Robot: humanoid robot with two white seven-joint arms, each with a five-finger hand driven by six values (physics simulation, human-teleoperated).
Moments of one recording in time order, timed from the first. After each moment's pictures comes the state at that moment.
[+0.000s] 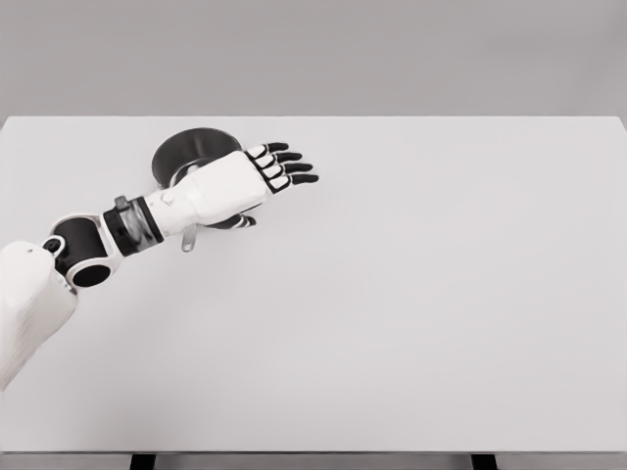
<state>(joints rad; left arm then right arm) -0.52 0.51 -0.58 -1.44 -0.80 -0.61 -0.06 0.05 0.00 -0.11 0.12 -0.01 -0.20 -0.06</state>
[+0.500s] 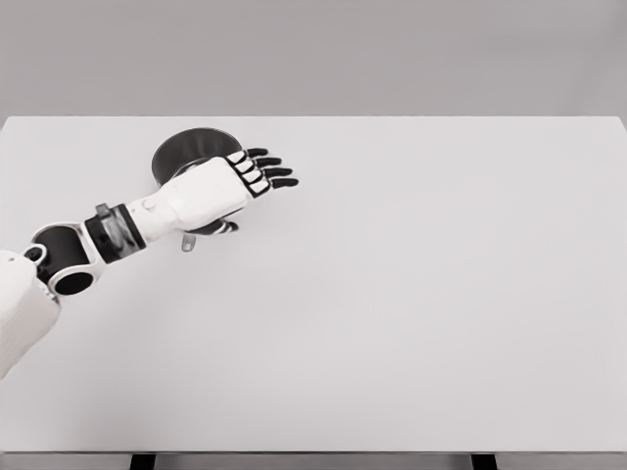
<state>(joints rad) -0.49 0.55 -0.55 -1.44 -0.79 -0.61 -0.05 0.05 0.00 -0.11 0.12 -0.01 -0.20 -0.06</state>
